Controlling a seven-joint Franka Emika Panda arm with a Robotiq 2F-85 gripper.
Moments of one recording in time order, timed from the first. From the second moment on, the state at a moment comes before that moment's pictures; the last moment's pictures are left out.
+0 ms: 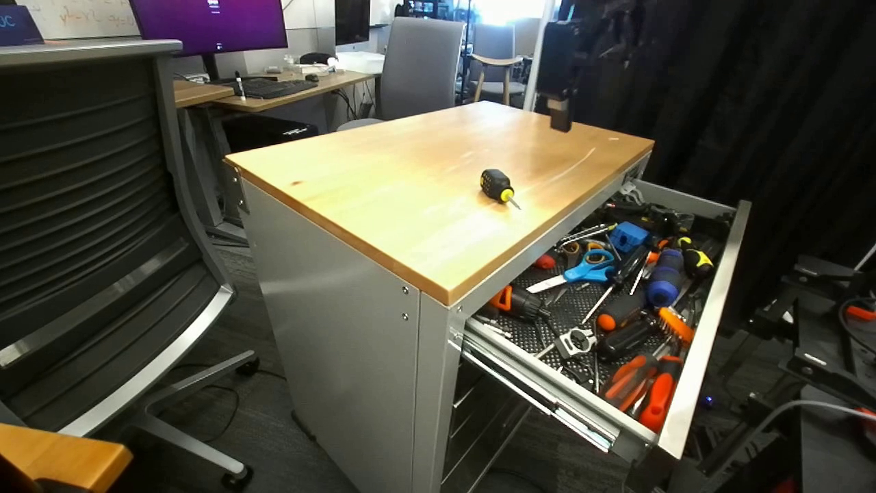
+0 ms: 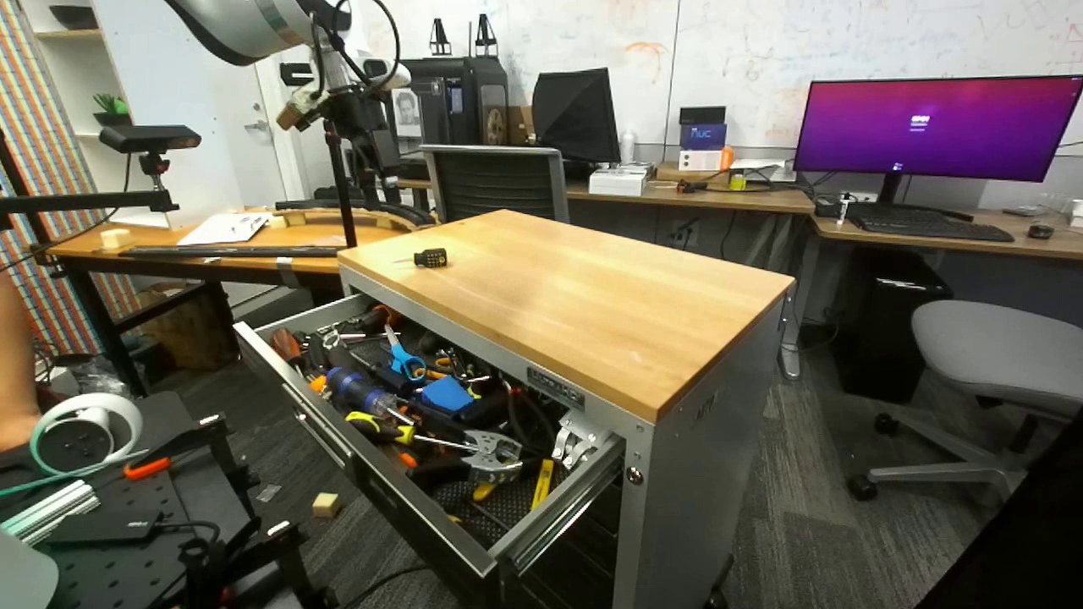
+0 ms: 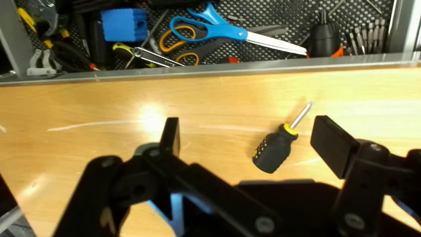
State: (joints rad) arm 0.08 0.15 0.39 -2.03 -0.38 2.03 0.75
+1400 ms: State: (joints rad) arm 0.38 0.56 0.06 -1.68 -0.44 2.01 0.76
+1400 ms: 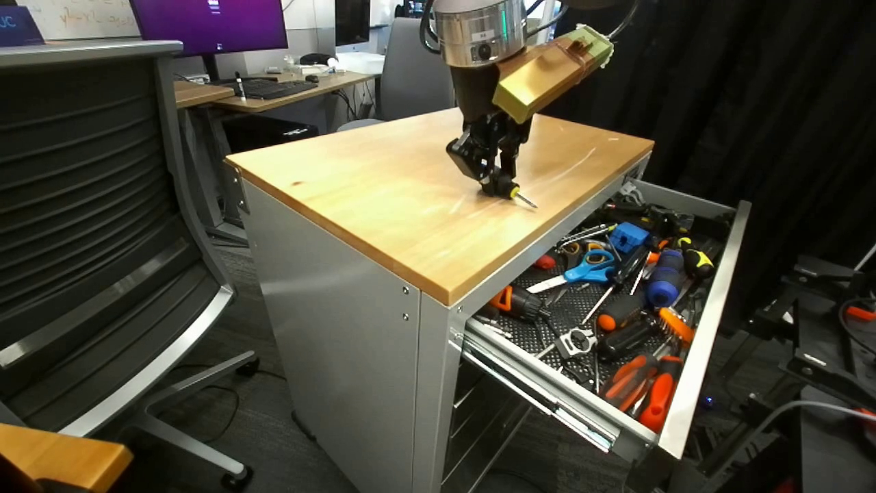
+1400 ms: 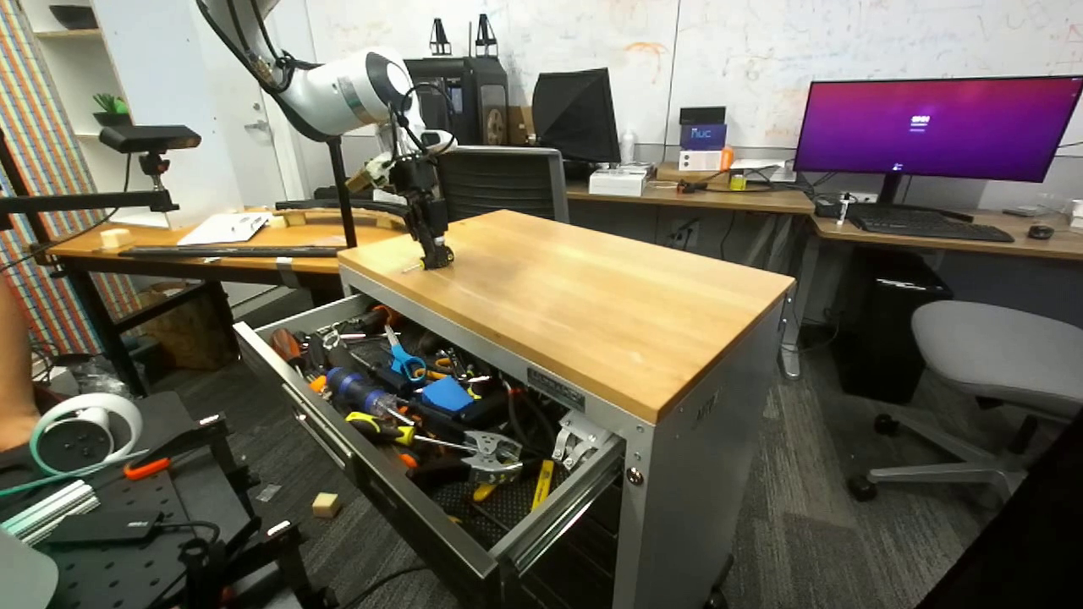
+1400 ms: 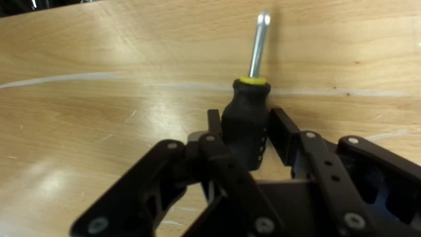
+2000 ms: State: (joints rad) arm 0.43 0.45 0.12 -1.76 -0.44 1.76 0.74
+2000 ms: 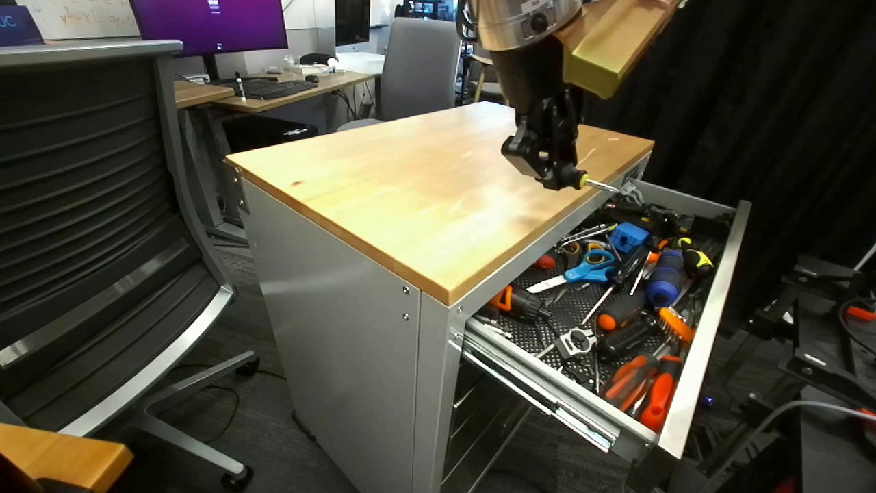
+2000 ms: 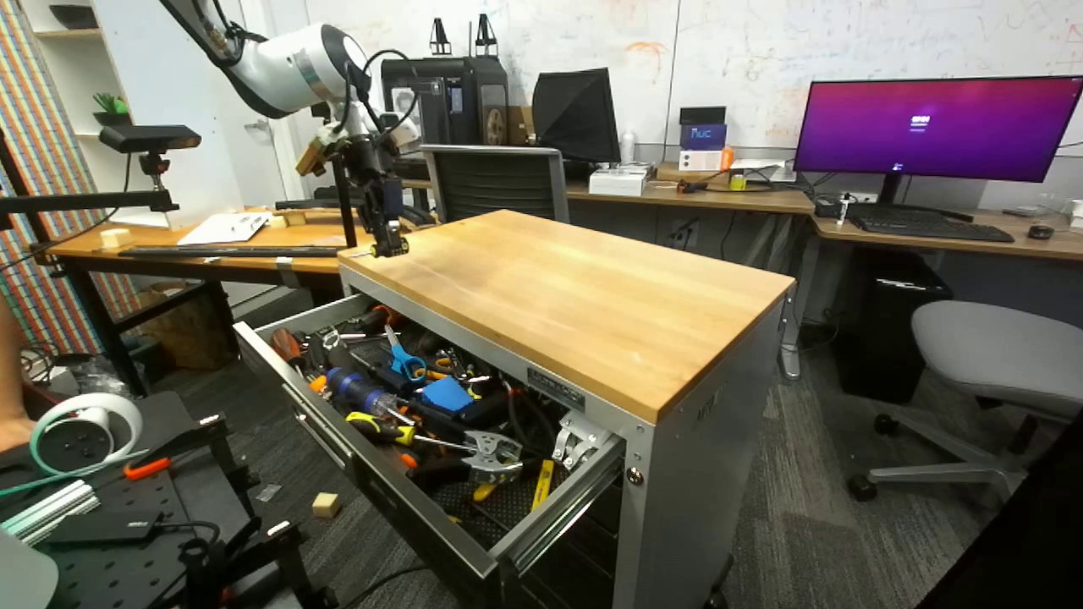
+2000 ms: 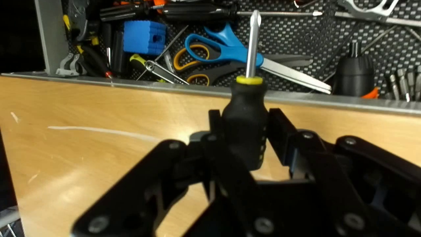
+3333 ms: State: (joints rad) arm 0.42 0.36 0.17 -1.99 -0.36 1.75 0.49
